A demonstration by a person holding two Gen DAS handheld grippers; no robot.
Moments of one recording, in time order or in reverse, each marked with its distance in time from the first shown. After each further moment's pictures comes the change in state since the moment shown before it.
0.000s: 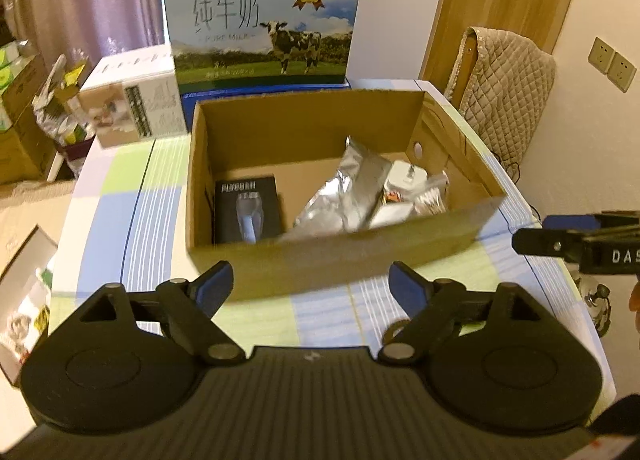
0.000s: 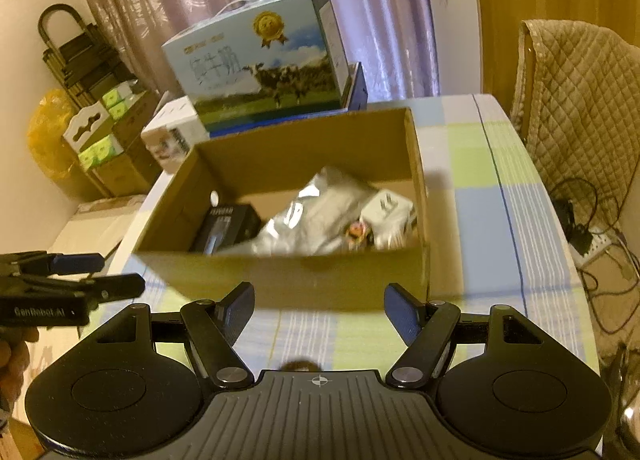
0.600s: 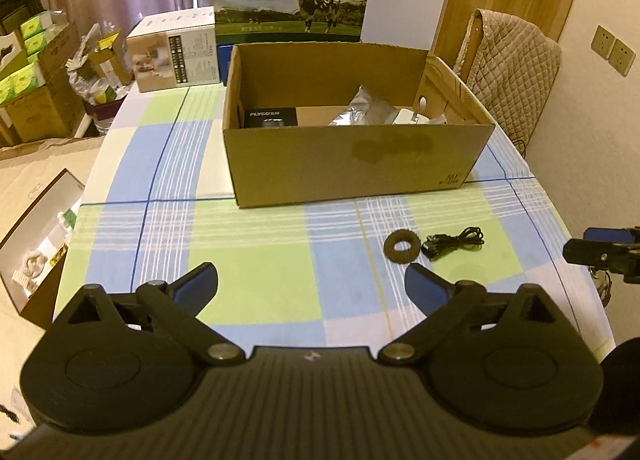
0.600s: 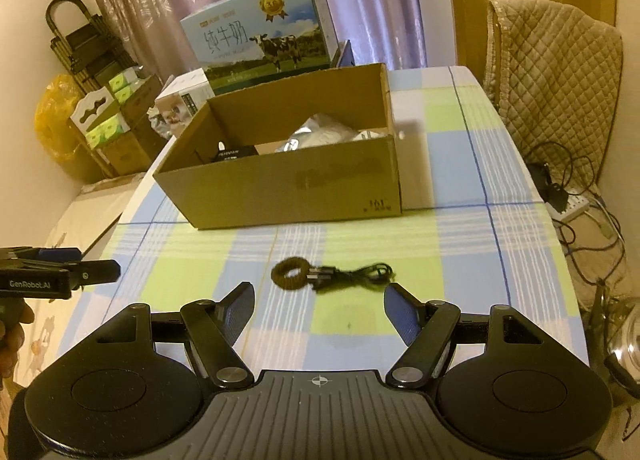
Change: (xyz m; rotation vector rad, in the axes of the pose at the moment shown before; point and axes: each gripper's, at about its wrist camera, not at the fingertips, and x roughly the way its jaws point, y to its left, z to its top) left arm -0.057 -0.007 -0.095 -0.053 0.019 0.053; right arm -0.072 -0.001 -0.098 0.003 0.008 -0.019
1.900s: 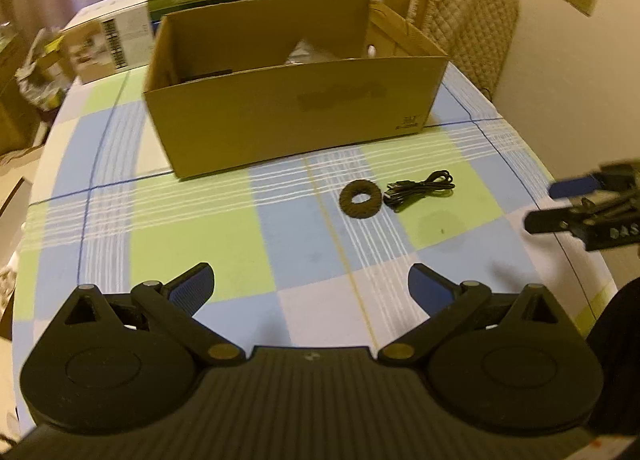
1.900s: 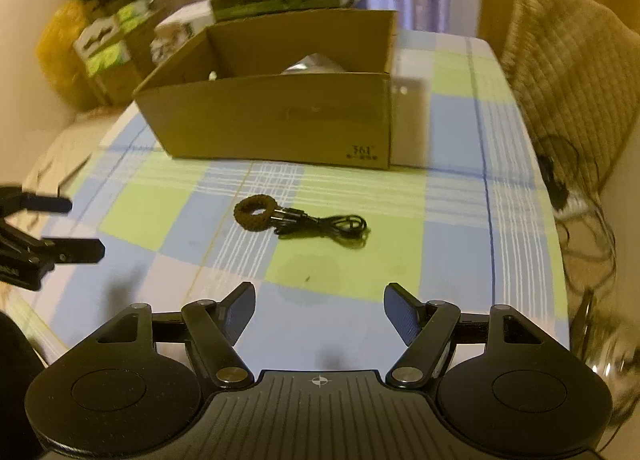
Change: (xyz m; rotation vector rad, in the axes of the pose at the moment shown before) left arm 0.042 -0.034 -0.023 0.145 0.071 -0.101; right arm 0.042 -0.022 -0.014 -0.176 0.139 -0.025
